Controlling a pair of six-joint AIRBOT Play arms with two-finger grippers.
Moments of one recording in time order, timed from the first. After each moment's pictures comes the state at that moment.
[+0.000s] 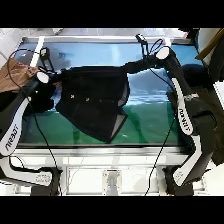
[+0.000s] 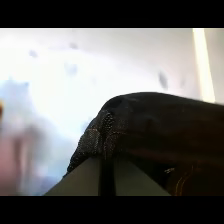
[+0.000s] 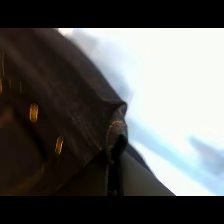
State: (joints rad) left arm 0.00 -1.54 1.29 1.06 -0.41 -1.30; right arm 0.21 -1.88 2.00 -0.96 1.18 1.18
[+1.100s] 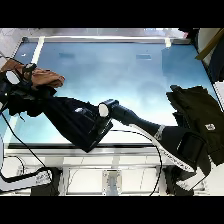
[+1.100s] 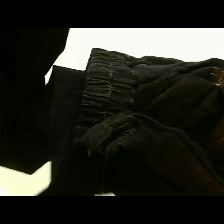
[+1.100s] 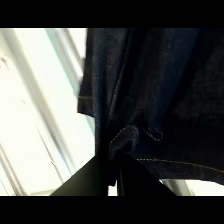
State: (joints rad) left arm 0.20 -1.35 1.26 1.53 -1.18 -1.29; right arm 0.91 -1.74 1.47 -1.03 1.25 1.24
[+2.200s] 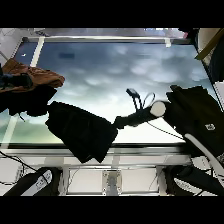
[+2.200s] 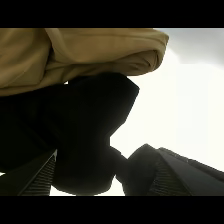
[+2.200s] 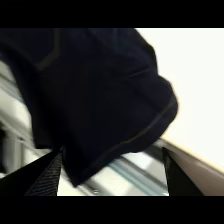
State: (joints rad) left arm 0.20 -1.05 1.26 1.59 -1.02 -1.41; right arm 0.53 -1.14 0.82 -0.84 0.94 1.54
